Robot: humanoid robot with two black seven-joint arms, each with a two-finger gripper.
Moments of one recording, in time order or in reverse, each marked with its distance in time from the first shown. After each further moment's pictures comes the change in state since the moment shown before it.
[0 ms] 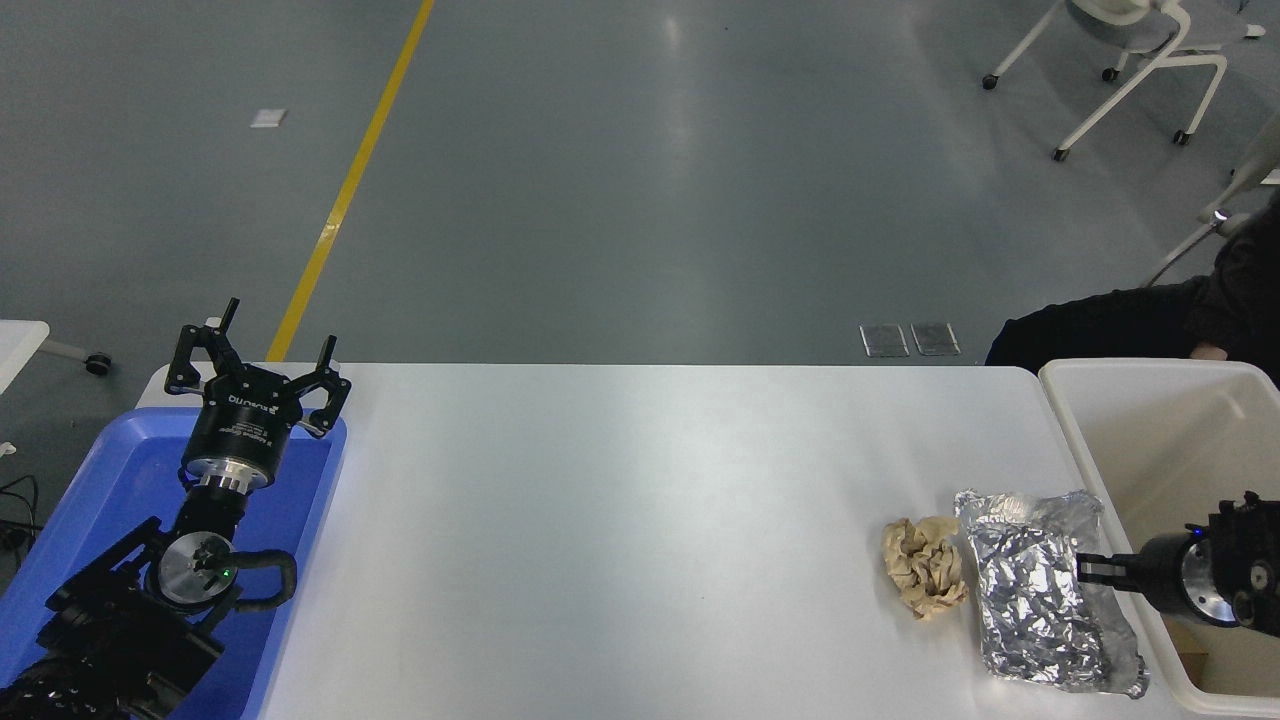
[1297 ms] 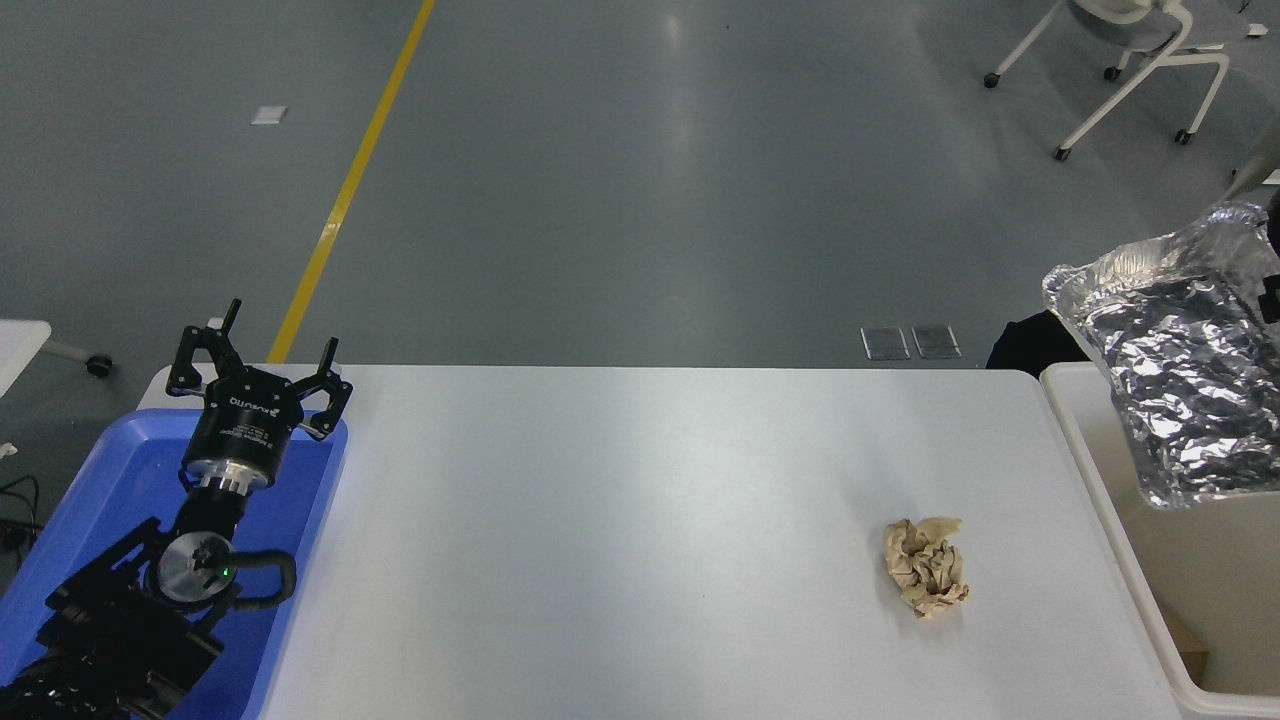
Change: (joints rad) left arm 0.001 0.001 0.001 0.000 0.001 -0.002 0.003; right arm 1.383 0.002 -0.995 0.402 0.194 0.323 0.088
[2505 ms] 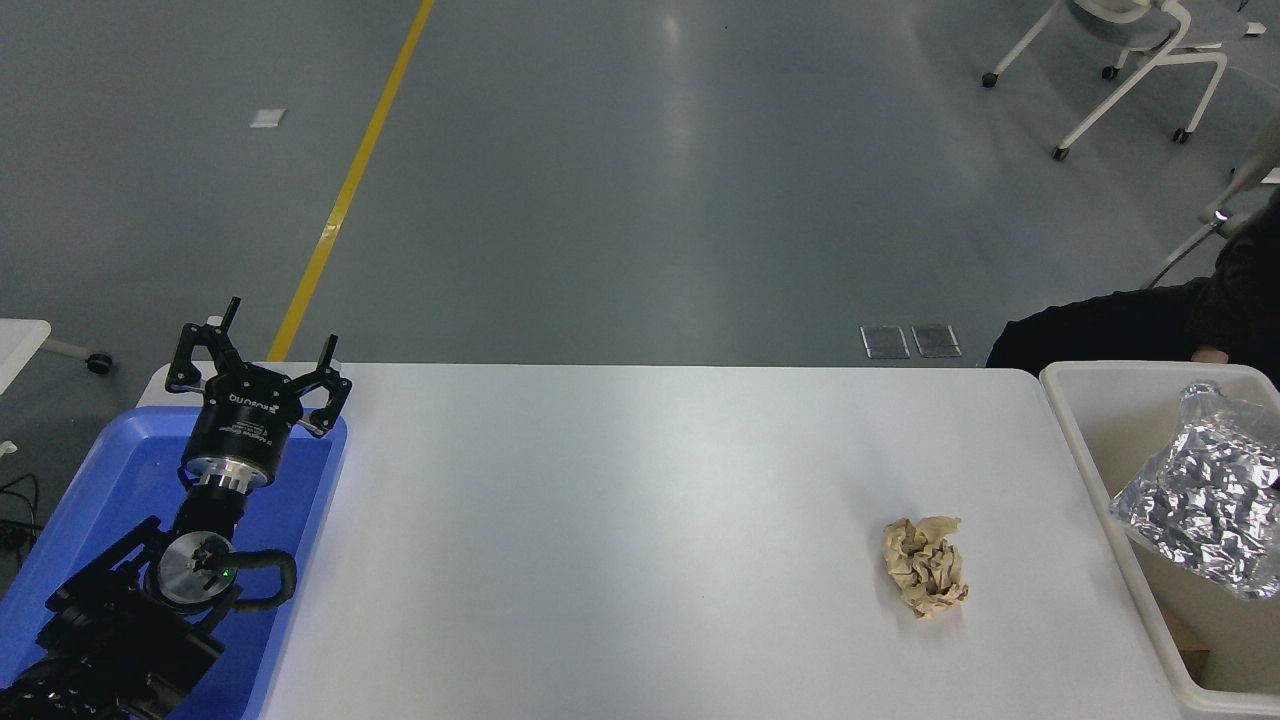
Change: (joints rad) left arm -0.001 0.000 0.000 0.000 -0.001 0.000 -0.002; right arm -1.703 0.076 1.290 -1.061 0.283 -0.214 -0.097
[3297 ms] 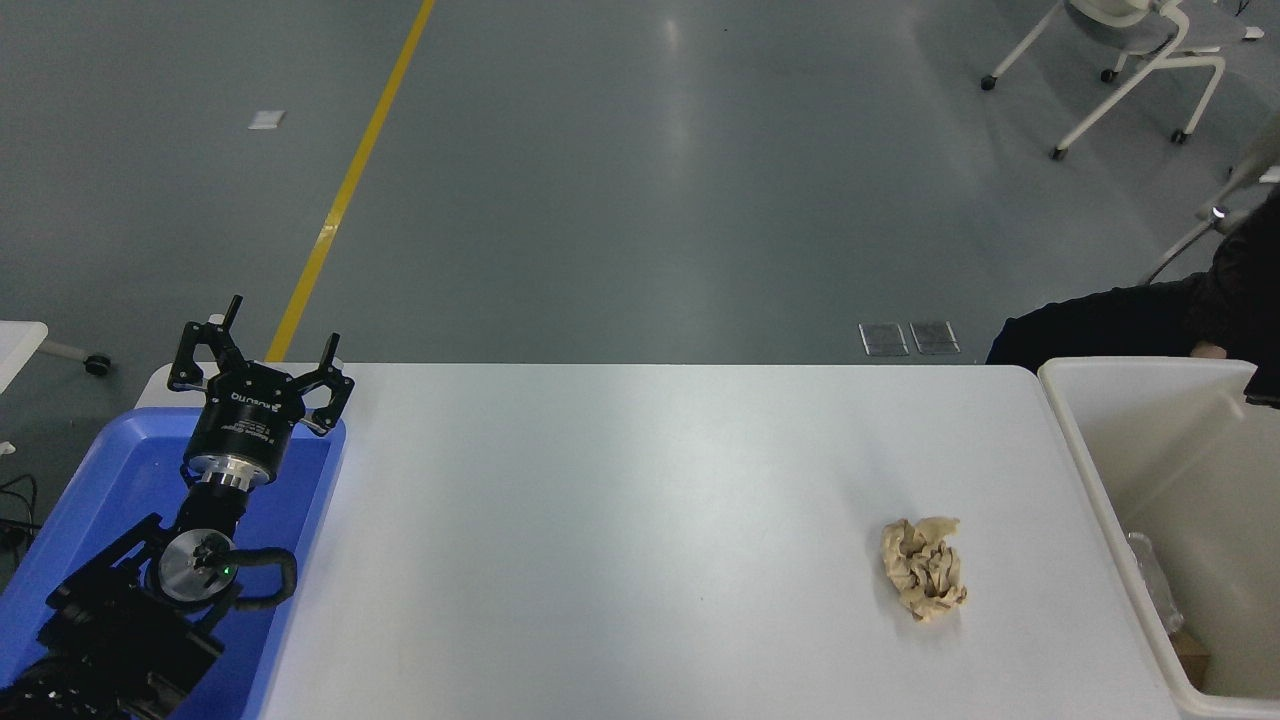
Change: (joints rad) left arm -0.002 -0.001 0.000 -0.001 0.002 -0.002 0.004; right arm 0.886 -0.139 -0.690 0.650 -0.046 0.145 0.002
